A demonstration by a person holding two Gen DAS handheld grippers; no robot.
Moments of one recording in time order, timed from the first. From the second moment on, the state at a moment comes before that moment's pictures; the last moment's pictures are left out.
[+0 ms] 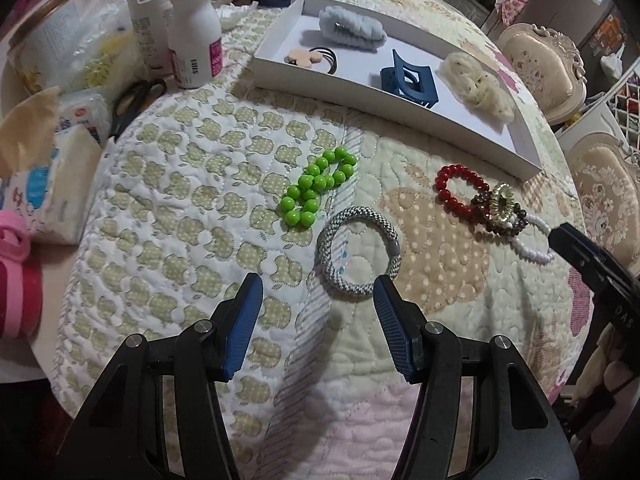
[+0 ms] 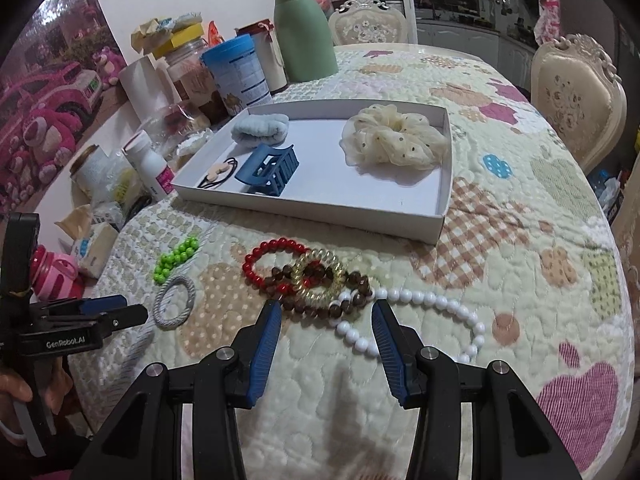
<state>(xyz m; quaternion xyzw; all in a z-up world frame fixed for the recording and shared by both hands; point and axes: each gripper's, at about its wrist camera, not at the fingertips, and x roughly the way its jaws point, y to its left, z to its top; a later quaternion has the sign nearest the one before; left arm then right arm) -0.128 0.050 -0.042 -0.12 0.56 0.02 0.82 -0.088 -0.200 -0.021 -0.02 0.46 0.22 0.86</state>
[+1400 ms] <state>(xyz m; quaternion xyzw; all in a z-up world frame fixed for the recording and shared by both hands) -0.112 0.038 -0.047 -0.10 0.57 -0.01 0.82 -0.054 -0.211 -0.041 -0.01 0.49 0.23 0.84</state>
